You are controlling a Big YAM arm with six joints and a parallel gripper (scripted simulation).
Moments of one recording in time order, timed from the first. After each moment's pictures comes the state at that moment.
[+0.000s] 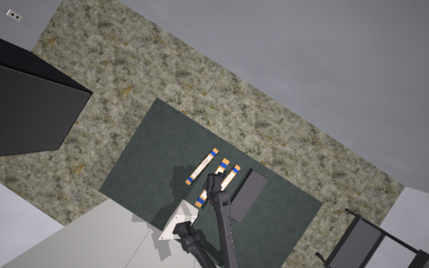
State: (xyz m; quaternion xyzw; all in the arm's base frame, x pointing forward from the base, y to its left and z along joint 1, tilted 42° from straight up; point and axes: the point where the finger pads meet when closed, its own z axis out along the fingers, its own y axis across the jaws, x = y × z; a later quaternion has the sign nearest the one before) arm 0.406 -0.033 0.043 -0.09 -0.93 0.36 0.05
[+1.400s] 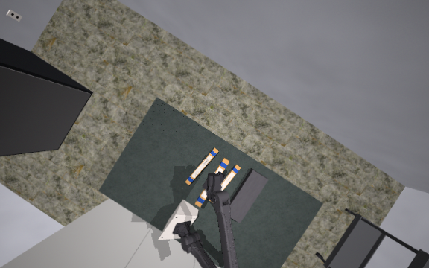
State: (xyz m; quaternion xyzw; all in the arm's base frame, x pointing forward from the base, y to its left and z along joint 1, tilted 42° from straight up) arm 0.405 -0.035 0.040 -0.09 -0.93 0.36 0.05
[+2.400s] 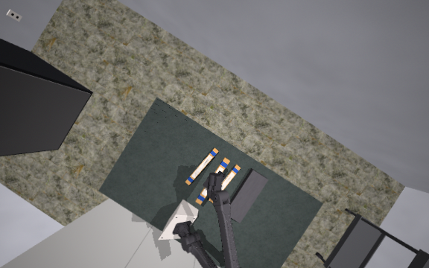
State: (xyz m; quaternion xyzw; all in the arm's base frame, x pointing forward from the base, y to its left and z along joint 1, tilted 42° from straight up) arm 0.403 -0.055 0.021 -0.10 -0.93 0.36 0.04
